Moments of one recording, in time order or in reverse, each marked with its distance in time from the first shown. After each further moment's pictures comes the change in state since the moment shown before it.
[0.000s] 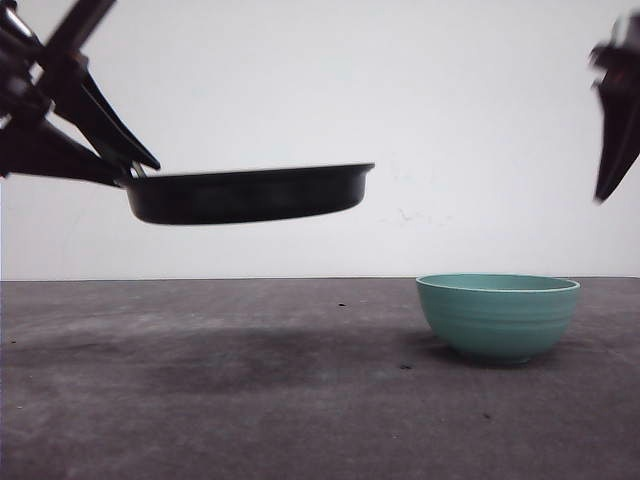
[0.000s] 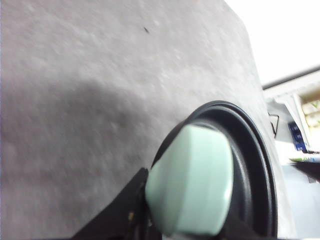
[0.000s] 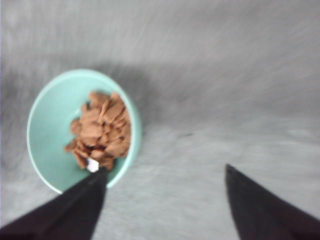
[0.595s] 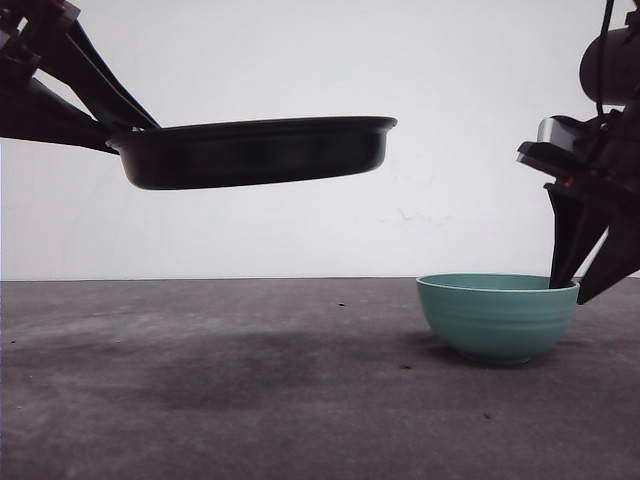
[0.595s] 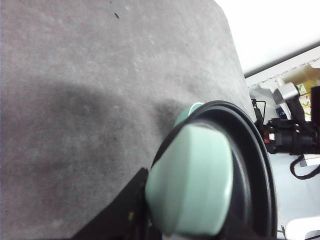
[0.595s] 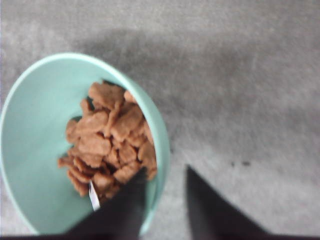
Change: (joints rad) left arm -0.056 -0.093 0.000 -0.064 -0.001 0.000; right arm 0.107 0.228 0.000 0.143 -0.013 0.034
